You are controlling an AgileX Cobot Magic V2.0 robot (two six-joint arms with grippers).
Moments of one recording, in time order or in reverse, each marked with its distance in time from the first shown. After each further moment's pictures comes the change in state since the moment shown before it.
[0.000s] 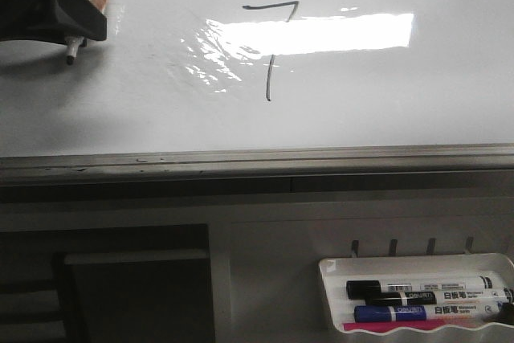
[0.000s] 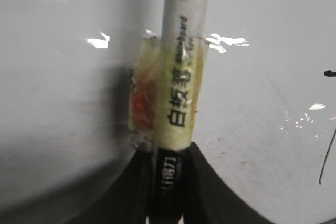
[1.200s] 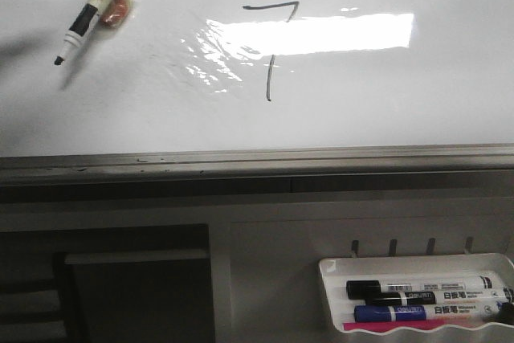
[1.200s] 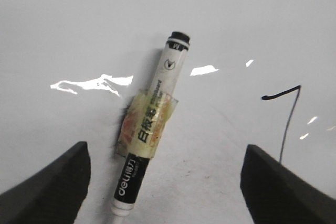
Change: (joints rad) left arm 0.002 -0.191 0.027 0.123 0.022 -0.002; right arm 0.000 -0.029 0.000 0.014 -0.013 0.001
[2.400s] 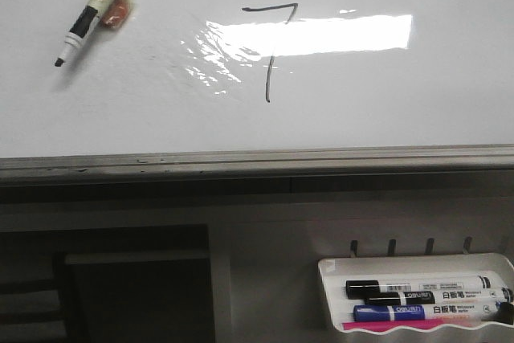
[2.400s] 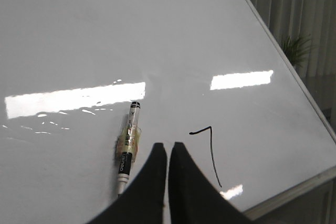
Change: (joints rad) left arm 0.000 -1.075 0.515 0.166 0.055 0.002; right arm 0.000 -0.892 0.616 0.223 -0.393 -0.175
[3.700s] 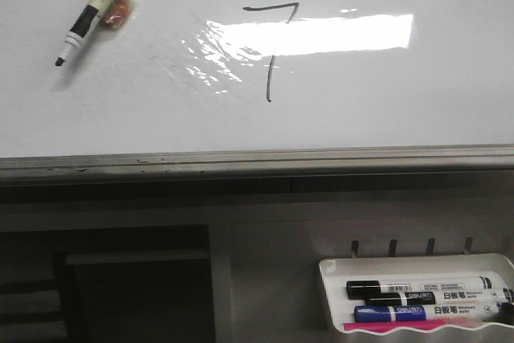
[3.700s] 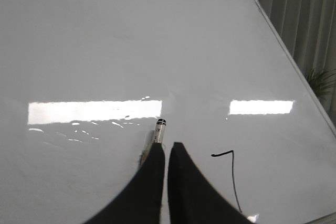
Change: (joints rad) left arm 0.000 -0.047 0.004 -0.006 -0.081 -0.020; right arm 0.000 0.000 0.004 0.006 -0.012 -0.002
